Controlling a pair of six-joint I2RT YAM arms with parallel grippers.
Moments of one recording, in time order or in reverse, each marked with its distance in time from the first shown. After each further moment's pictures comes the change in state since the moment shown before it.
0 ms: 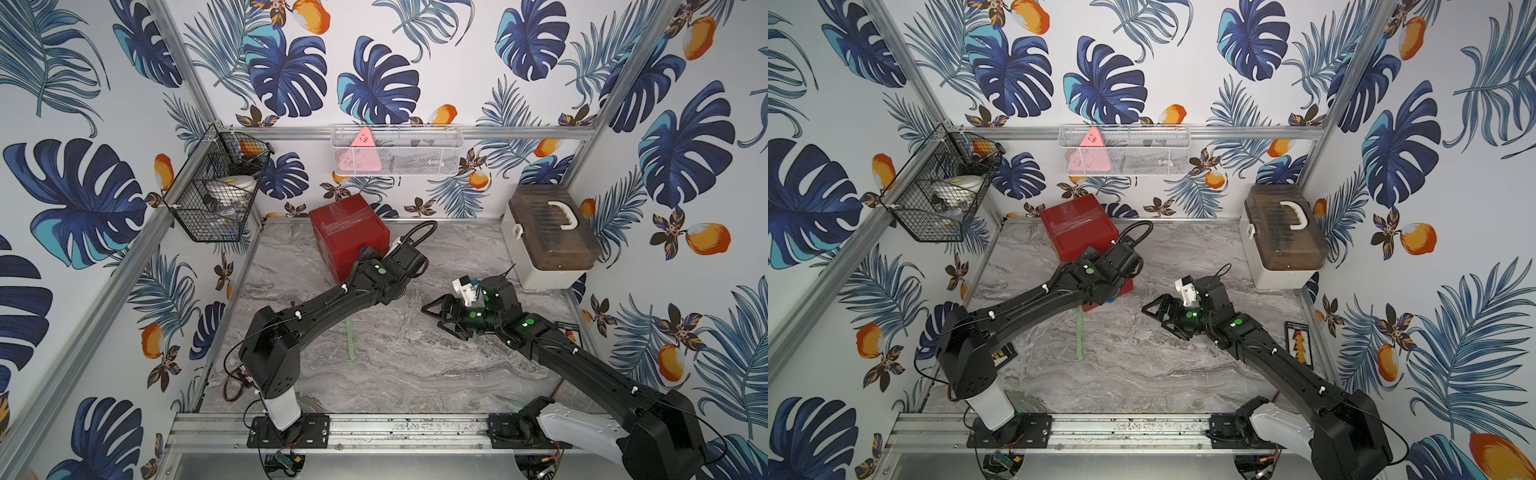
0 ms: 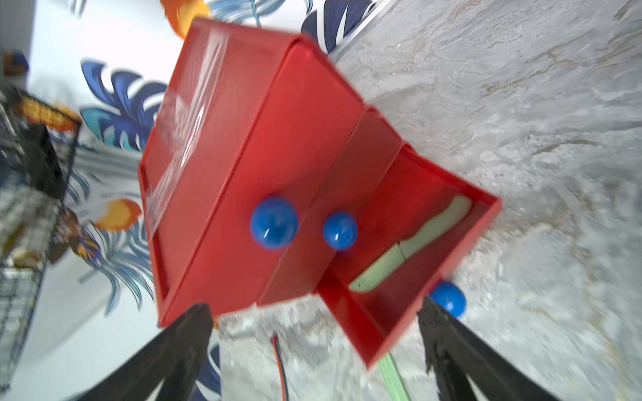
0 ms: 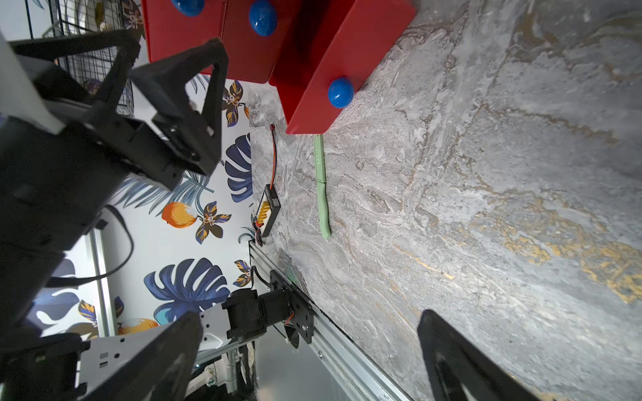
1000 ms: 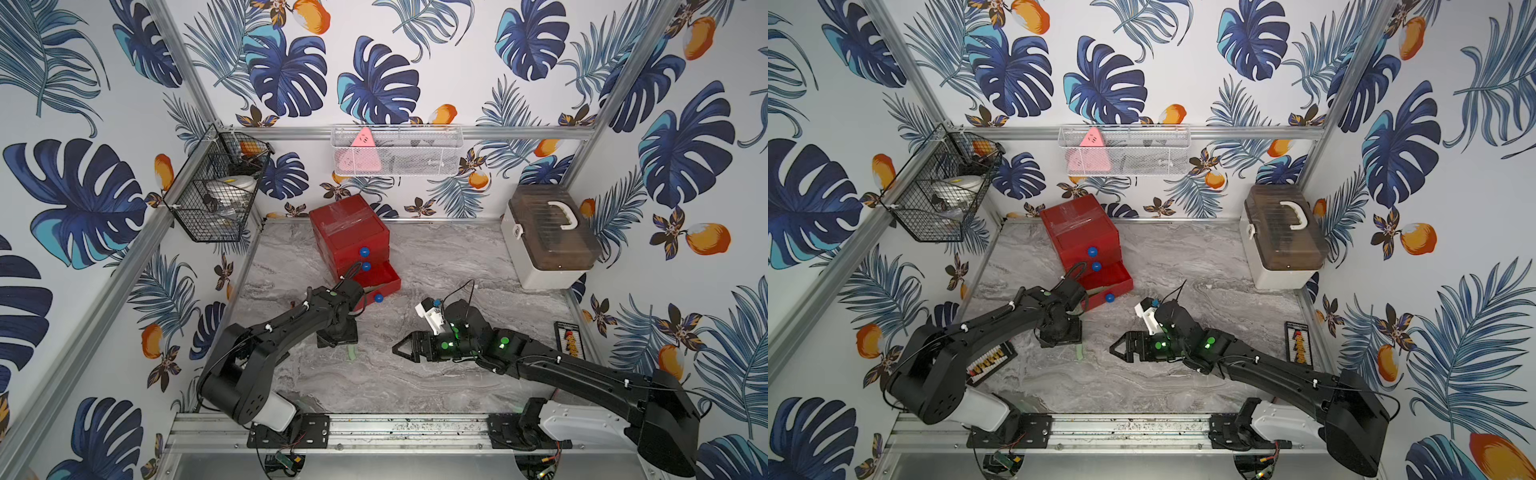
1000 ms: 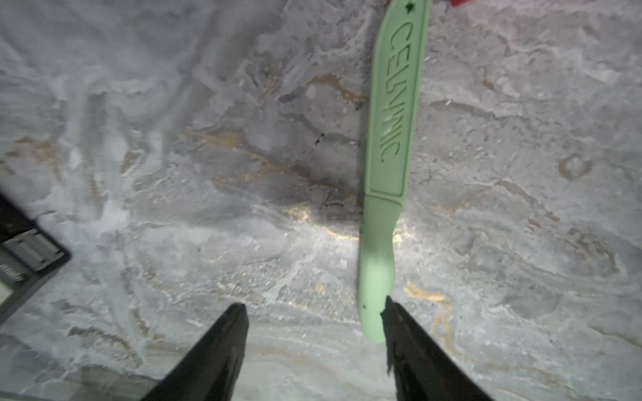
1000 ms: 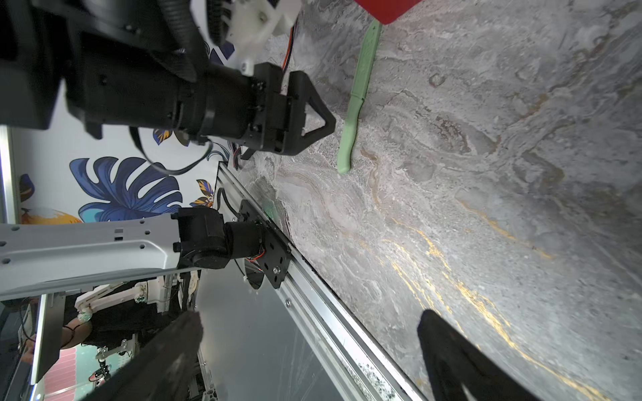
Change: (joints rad) left arm 0.312 -0.179 -0.579 -0.101 0.730 -0.620; right arm 0.415 0.039 -0.002 0.052 0.199 -0.083
